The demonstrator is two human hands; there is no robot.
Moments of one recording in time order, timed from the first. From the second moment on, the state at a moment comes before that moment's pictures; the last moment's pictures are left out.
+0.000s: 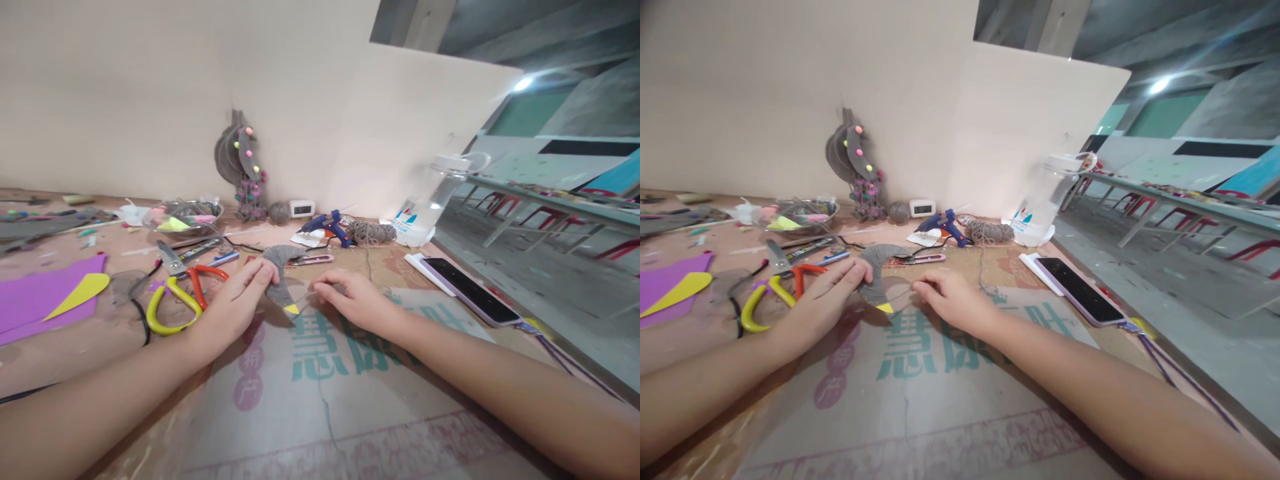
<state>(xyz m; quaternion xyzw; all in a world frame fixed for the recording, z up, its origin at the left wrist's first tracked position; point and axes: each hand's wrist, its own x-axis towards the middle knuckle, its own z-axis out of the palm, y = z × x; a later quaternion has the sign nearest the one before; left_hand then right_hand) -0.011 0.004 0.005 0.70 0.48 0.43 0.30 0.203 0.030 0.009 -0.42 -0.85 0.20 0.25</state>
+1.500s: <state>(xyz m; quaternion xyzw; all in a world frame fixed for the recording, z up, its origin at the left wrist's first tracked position) -0.004 -0.003 -0.004 0.82 0.38 0.38 0.19 0.185 0.012 0.018 -0.44 -0.74 0.37 0.36</state>
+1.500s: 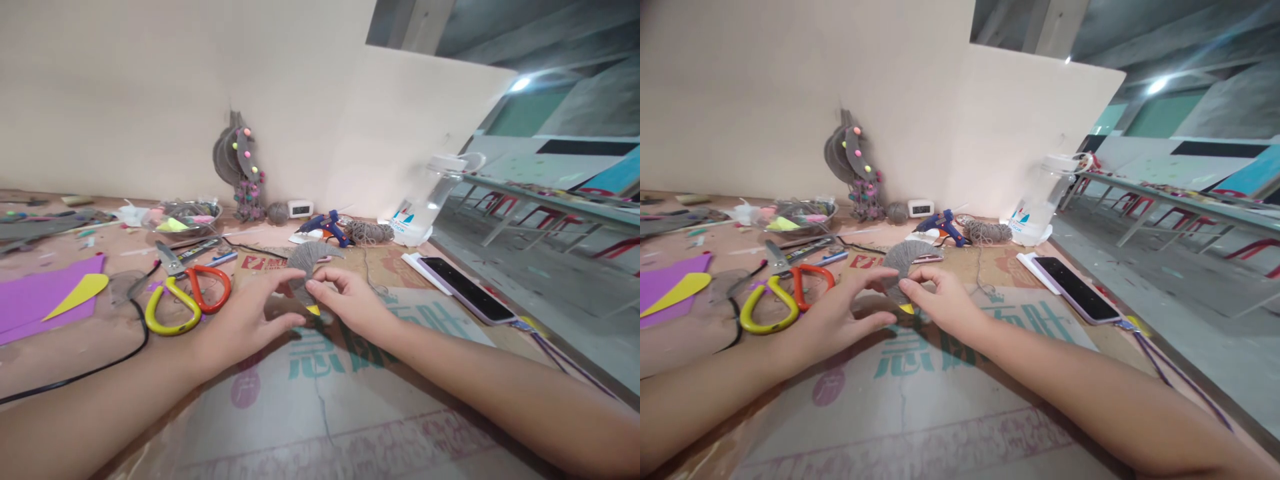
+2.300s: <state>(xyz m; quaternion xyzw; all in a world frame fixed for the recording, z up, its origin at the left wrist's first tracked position) -0.005 -0.002 -0.004 0.83 0.37 0.38 0.18 0.184 0.009 0.019 -0.45 -0.75 0.37 0.32</state>
